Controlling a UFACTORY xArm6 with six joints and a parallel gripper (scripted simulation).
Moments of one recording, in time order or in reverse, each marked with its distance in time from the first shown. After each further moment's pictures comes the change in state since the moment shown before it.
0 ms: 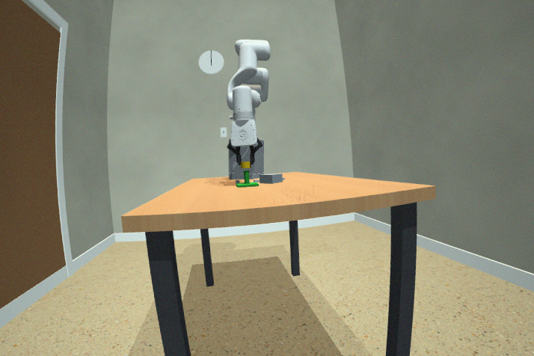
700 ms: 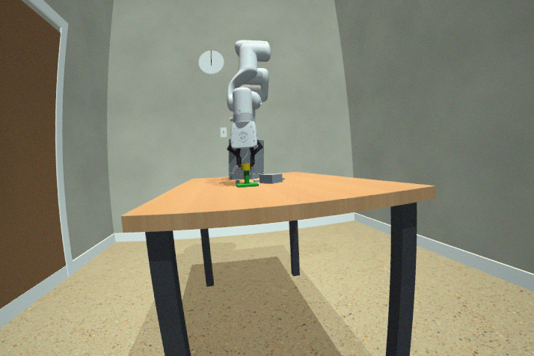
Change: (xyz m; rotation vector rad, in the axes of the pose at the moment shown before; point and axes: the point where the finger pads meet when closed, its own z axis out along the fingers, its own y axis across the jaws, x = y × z) arm -0.003 0.000 0.008 0.001 0.000 0.000
